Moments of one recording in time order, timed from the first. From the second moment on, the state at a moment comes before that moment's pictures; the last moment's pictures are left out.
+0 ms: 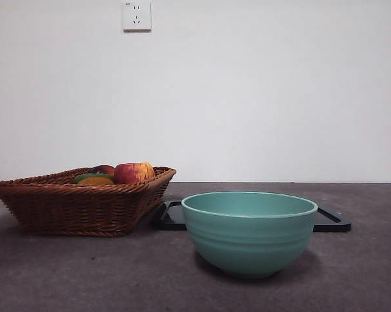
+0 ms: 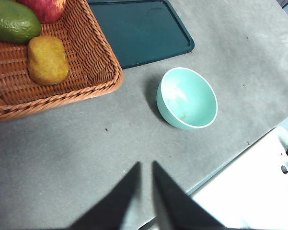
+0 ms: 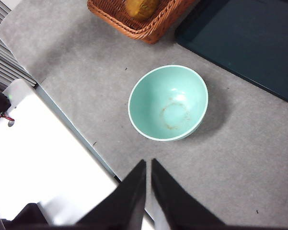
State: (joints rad) left arm -0.11 0.68 0.93 -1.06 0.61 0.06; right arm 0.28 0.77 0.98 -1.09 -0.58 -0.10
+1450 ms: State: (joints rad) left arm -0.28 1.06 1.23 -0.93 0.39 -0.04; right arm 0.28 0.77 0.98 -1.07 -0.58 -0.10
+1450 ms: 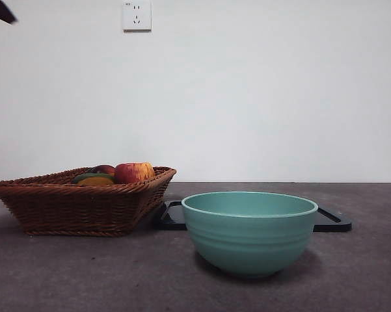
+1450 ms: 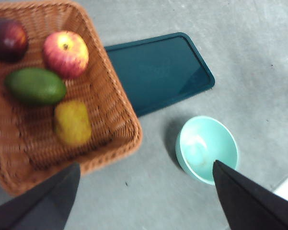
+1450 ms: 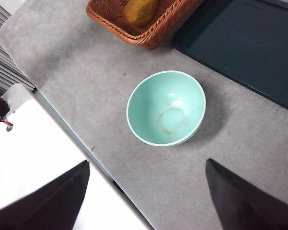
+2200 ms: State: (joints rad) left arm -0.38 1.56 1.23 -0.66 0.09 -0.05; right arm 0.28 0.77 0.98 -1.07 -0.58 -0.09
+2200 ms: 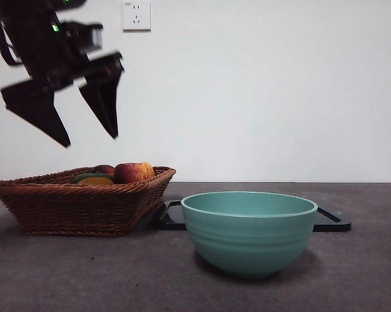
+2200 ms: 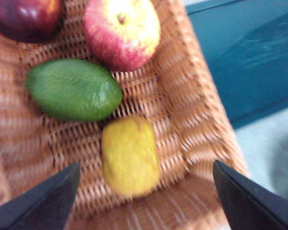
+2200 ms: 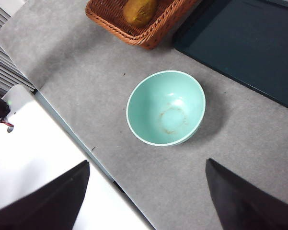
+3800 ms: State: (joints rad) left arm -0.72 1.42 1.24 -0.59 0.13 -0.09; right arm 0.28 0.77 0.98 -1.06 -0.58 -0.08
